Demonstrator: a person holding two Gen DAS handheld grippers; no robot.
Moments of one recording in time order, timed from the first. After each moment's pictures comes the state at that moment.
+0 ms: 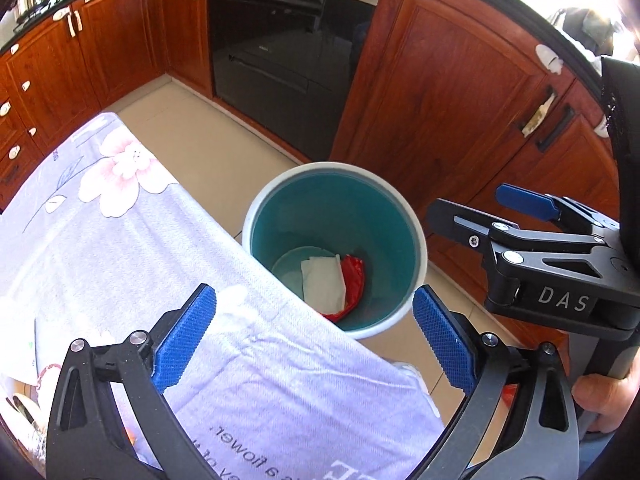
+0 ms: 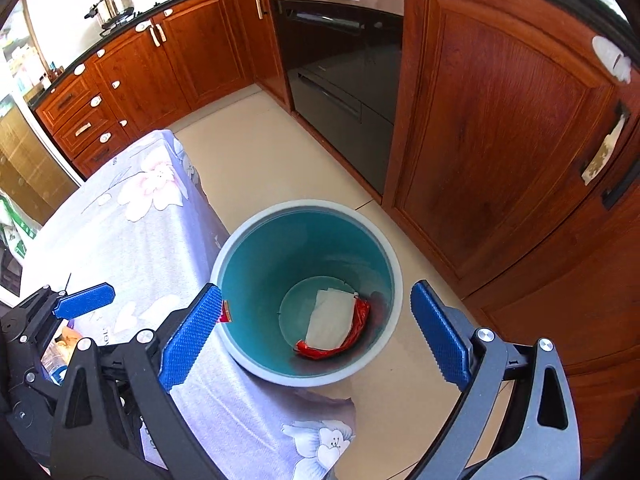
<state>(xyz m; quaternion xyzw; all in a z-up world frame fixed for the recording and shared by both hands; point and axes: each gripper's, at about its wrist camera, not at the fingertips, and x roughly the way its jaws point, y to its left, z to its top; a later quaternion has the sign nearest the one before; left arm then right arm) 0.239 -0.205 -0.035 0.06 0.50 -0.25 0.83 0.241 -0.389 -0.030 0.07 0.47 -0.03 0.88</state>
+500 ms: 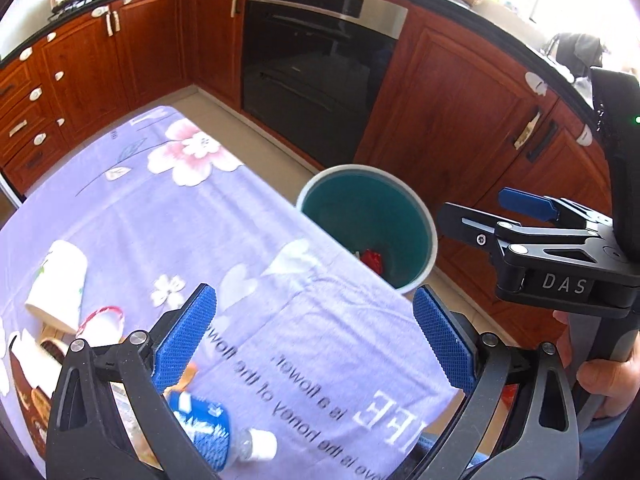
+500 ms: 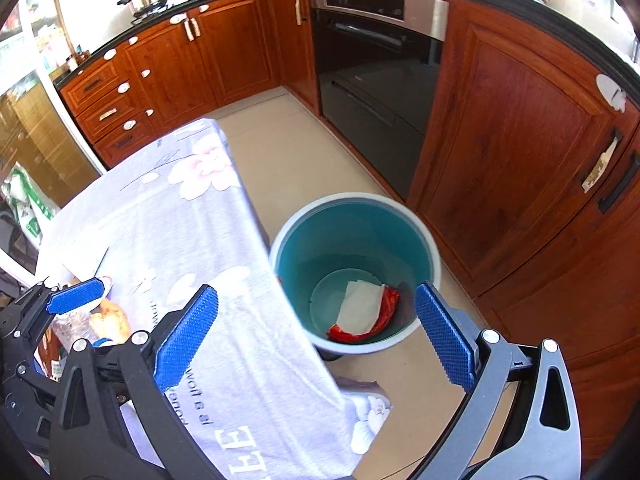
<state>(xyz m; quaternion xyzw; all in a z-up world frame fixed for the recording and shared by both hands) 0.184 -0.119 -0.011 0.03 0.47 -0.23 0.85 0.201 -0.318 -0.004 0.05 0.46 0.00 0.89</state>
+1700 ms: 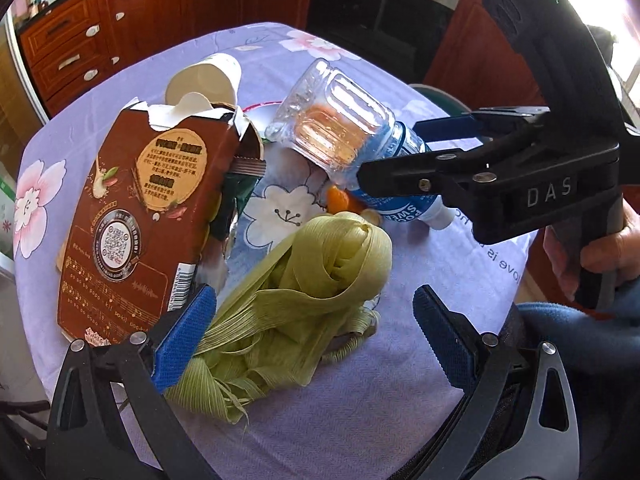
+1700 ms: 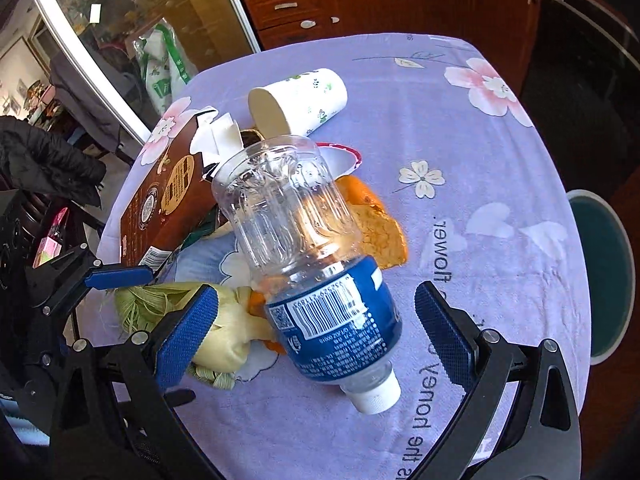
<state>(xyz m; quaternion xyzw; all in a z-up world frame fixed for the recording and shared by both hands) 0.071 0.070 -0.078 0.03 0.51 -0.18 0.84 0.163 -0.088 -0.079 -0.05 0.51 0.28 0.81</state>
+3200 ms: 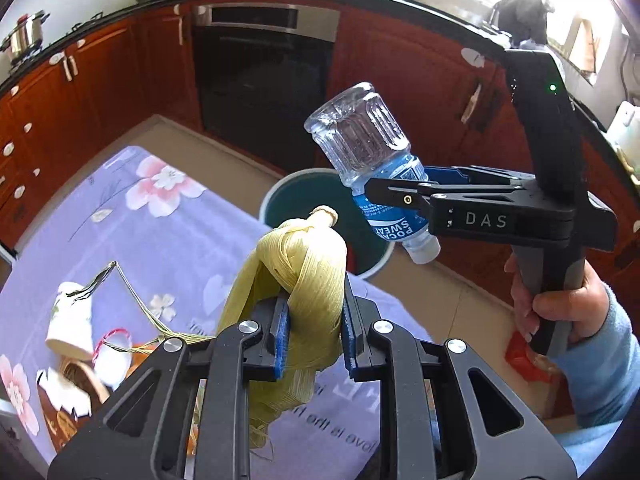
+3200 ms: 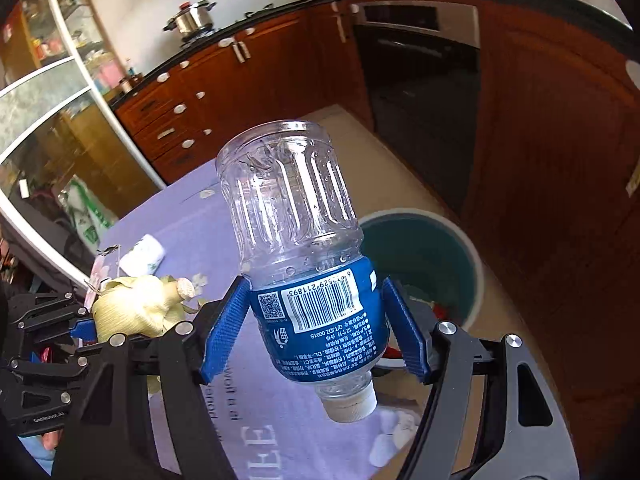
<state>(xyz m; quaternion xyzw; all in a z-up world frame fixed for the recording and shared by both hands) 0.167 -0.151 0.028 0.09 0.45 -0.30 0.83 0.192 -0.355 0.001 0.11 0.42 0.09 0.90</state>
